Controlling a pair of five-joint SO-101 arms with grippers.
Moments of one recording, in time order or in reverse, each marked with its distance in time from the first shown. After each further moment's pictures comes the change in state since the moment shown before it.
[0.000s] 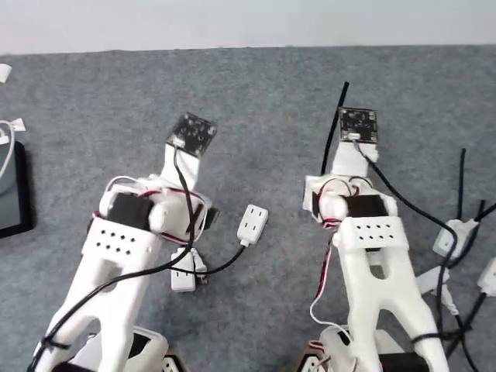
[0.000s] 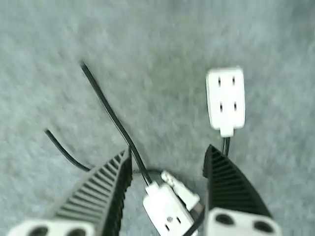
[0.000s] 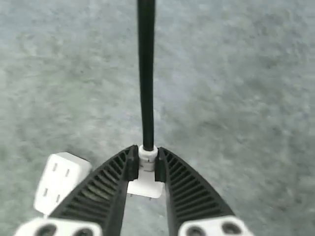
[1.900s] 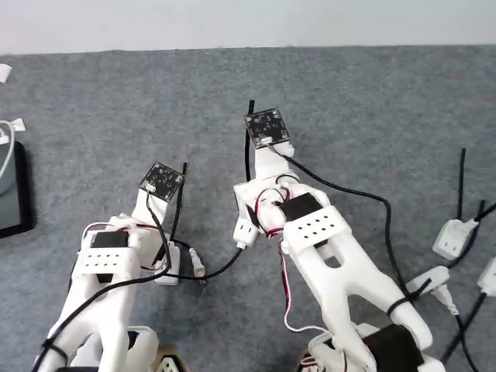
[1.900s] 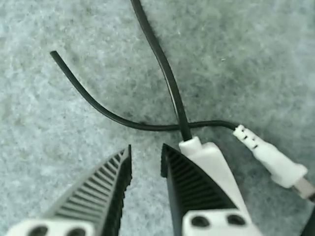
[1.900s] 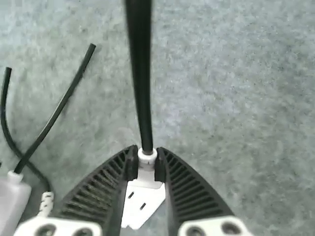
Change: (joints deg) left arm -17.1 0.4 30.2 -22.8 -17.1; right arm -21.5 9.2 -3.3 -10.5 0.0
